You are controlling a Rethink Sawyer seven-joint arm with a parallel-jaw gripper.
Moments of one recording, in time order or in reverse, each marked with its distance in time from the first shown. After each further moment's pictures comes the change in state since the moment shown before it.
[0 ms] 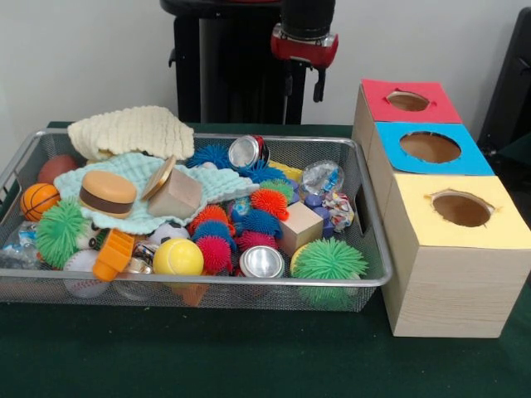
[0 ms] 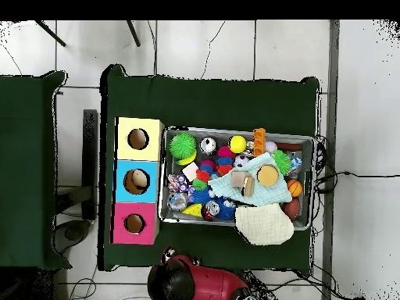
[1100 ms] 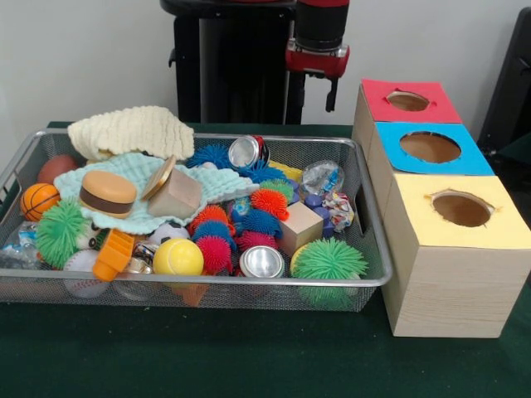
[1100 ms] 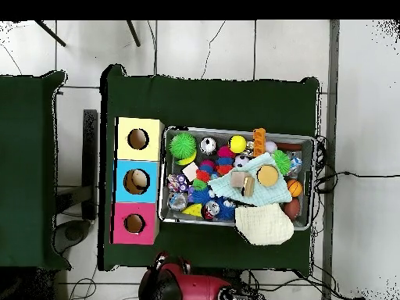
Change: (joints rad) arm 0.060 0.143 -0.007 0.022 -0.021 -0.222 0.000
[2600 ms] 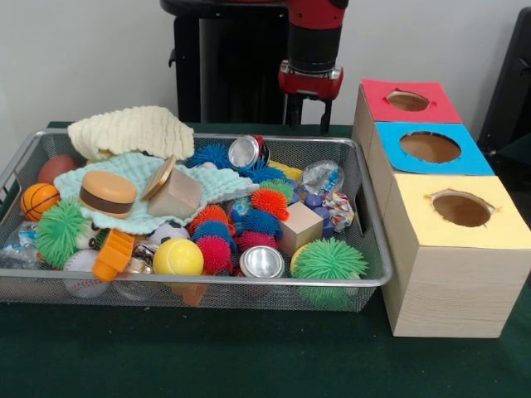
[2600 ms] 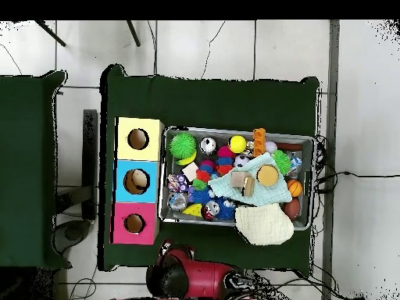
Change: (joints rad) arm -0.022 0.050 0.004 -0.095 -0.016 0.000 0.000
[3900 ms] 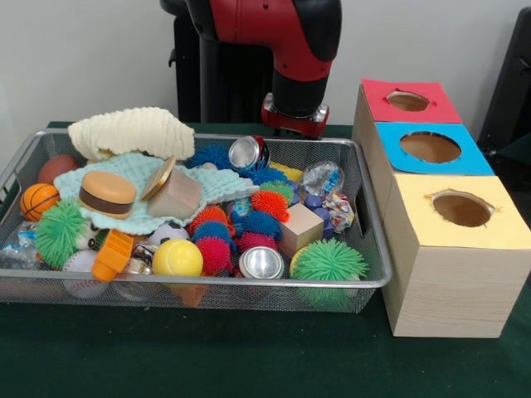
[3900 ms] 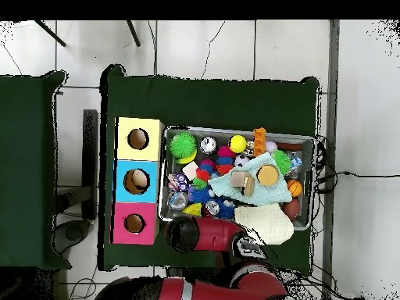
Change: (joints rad) arm -0.003 0.077 -0.012 -0.320 -0.008 0.485 -0.001
